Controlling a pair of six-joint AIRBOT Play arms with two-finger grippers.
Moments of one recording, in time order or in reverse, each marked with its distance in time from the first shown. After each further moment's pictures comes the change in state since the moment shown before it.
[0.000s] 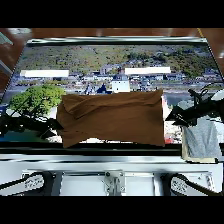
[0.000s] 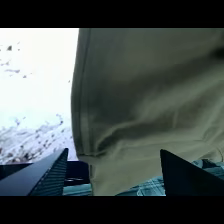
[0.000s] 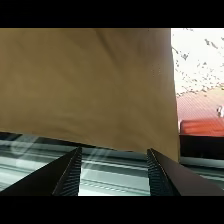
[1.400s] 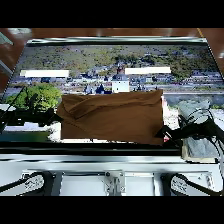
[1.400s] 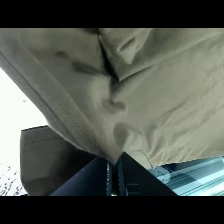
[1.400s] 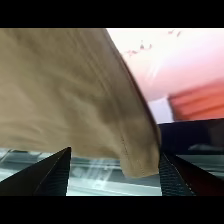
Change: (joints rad) left arm -0.028 0.053 0.075 -0.221 -0.018 0.139; right arm -0.030 -0.018 -0.417 0.066 -0.235 0.040
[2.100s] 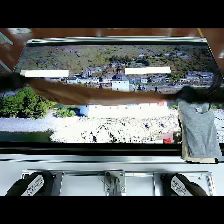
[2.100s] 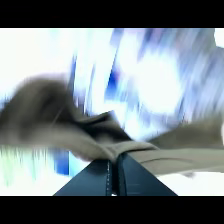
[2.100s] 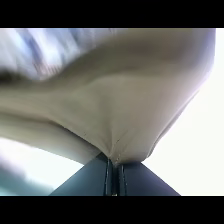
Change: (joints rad) left arm 0.010 0.381 0.460 0.000 0.122 -0.015; right arm 0.001 0.243 0.621 0.275 0.080 -0.257
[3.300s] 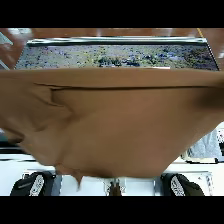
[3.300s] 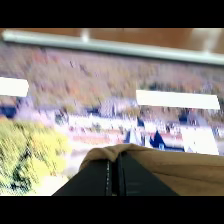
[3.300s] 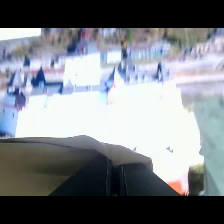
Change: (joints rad) left arm 0.000 0.300 0.306 0.448 -0.330 -0.277; right arm 0.000 0.170 0.672 -0.357 0.516 0.354
